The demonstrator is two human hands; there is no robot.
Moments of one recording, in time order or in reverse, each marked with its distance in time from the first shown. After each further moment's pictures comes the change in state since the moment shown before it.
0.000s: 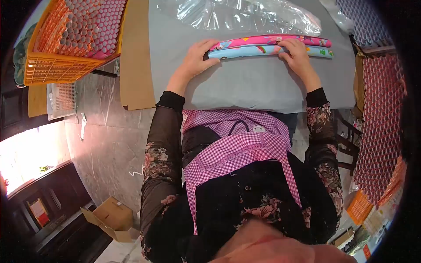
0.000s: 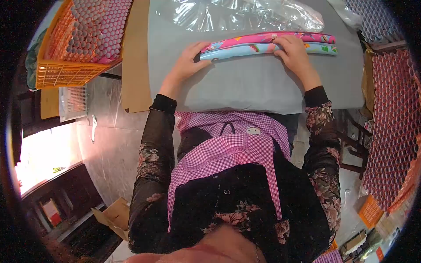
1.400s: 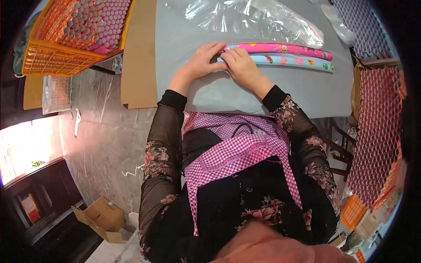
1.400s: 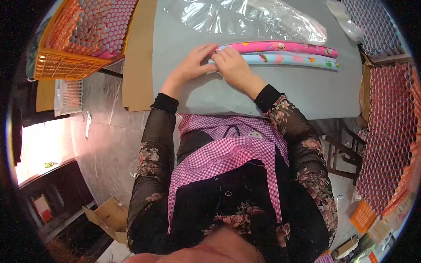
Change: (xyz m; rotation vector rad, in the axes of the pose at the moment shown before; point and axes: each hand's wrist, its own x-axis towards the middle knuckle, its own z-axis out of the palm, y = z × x) left_hand 0.003 0.002 -0.004 0.012 -0.075 0.045; right_hand 0.056 -0.135 0.099 0.066 0.139 -0.320
